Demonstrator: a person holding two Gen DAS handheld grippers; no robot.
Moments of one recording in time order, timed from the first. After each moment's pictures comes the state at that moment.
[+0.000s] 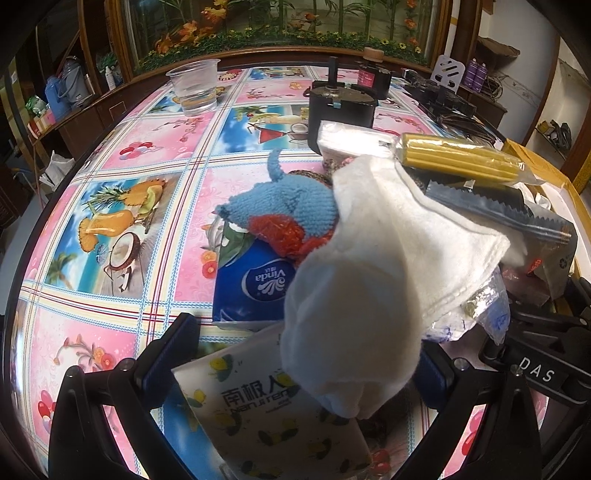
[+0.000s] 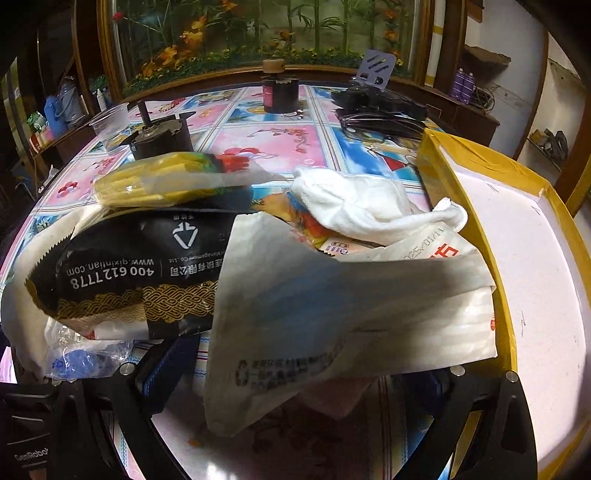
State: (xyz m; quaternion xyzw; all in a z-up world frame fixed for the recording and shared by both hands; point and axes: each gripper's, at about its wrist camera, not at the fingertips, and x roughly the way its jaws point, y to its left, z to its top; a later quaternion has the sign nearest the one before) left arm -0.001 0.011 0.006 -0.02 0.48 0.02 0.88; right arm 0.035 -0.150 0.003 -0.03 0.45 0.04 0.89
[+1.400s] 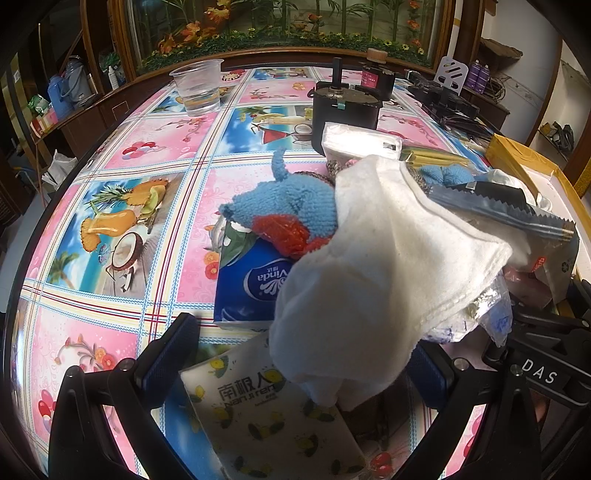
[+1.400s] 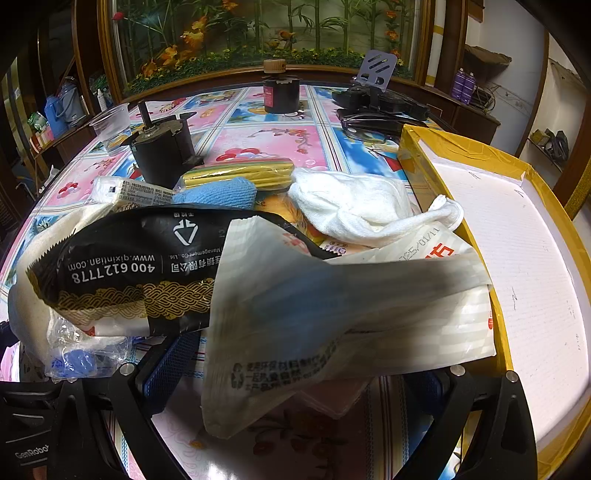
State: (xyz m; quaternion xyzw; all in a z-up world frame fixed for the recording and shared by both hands) left arm -0.002 0.013 0.006 -0.02 0.48 0.02 0.88; right arm 0.036 -0.150 0.003 -0.03 0.46 0.03 0.89
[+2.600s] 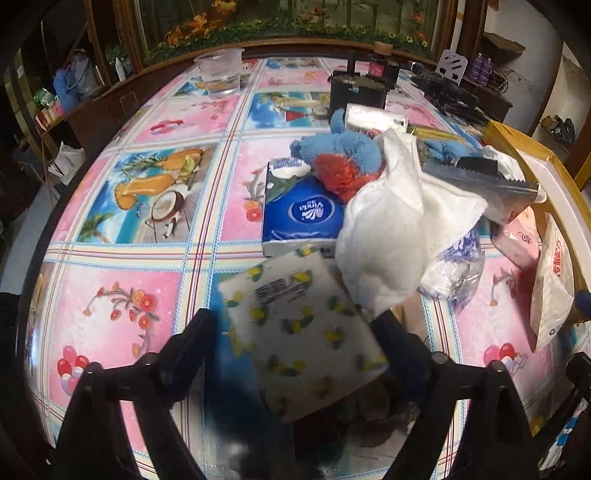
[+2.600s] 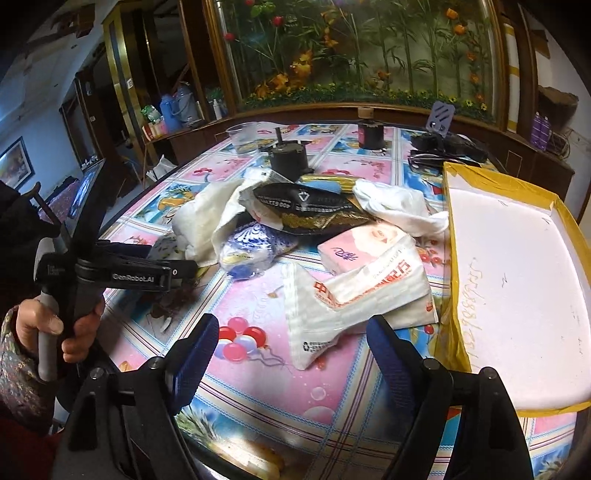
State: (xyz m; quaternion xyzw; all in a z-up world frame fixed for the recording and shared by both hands) left arm -0.045 0.033 0.013 -0.02 0.48 0.03 0.87; right arm -0.086 -0.195 0.047 -0.03 0.39 0.24 0.89
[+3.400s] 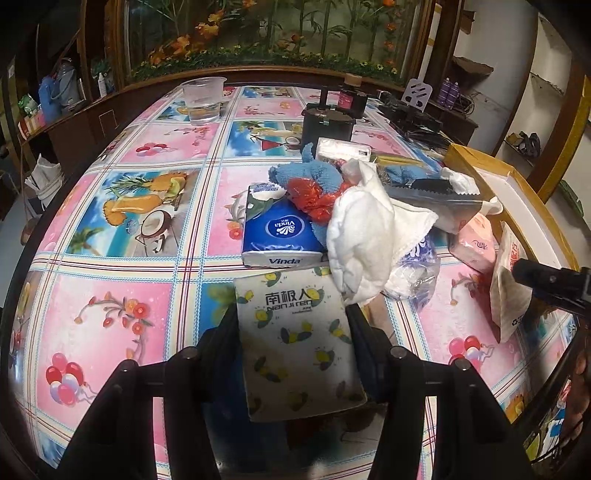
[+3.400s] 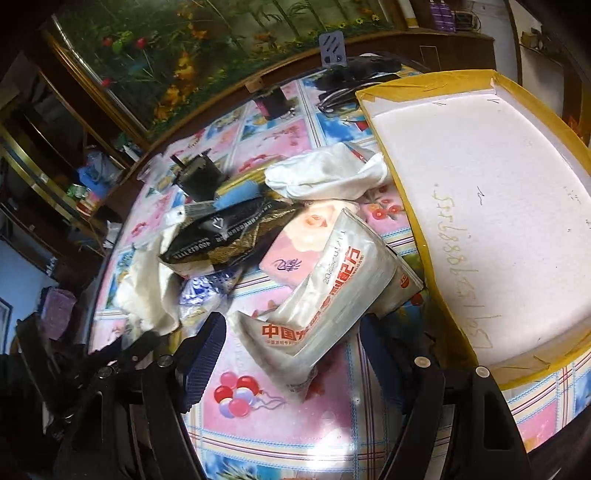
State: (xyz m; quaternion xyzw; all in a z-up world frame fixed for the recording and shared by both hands) left arm -0.062 0.039 0.025 -0.04 0.44 -0.04 0.90; right arm -0.034 -0.210 0.039 0.16 0.48 0.10 0.86
